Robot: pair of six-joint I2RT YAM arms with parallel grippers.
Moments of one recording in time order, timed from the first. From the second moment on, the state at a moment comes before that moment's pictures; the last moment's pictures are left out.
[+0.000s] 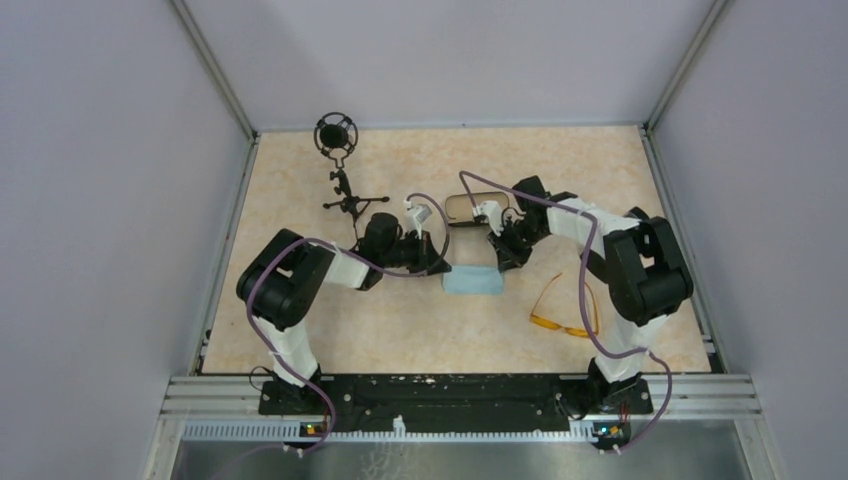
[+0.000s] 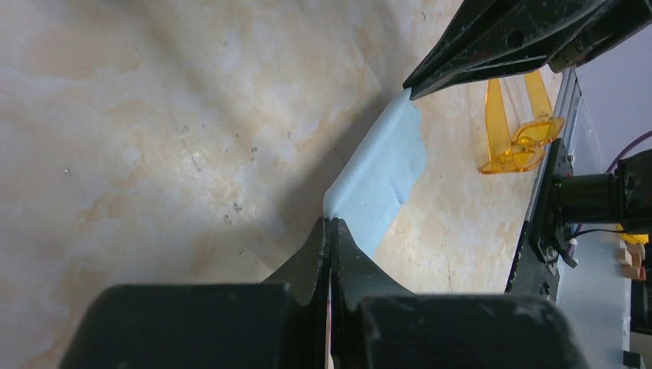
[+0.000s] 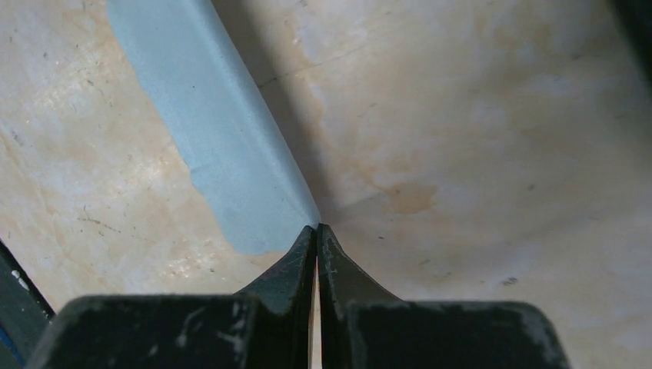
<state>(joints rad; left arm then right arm) -0.51 1.83 0.70 0.61 0.68 -0.48 0.39 1.78 1.11 -0.63 -0.51 -0.60</state>
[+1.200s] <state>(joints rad) -0.51 1.94 1.00 0.63 0.43 -0.52 0.25 1.92 1.49 -0.64 -0.48 -0.65</state>
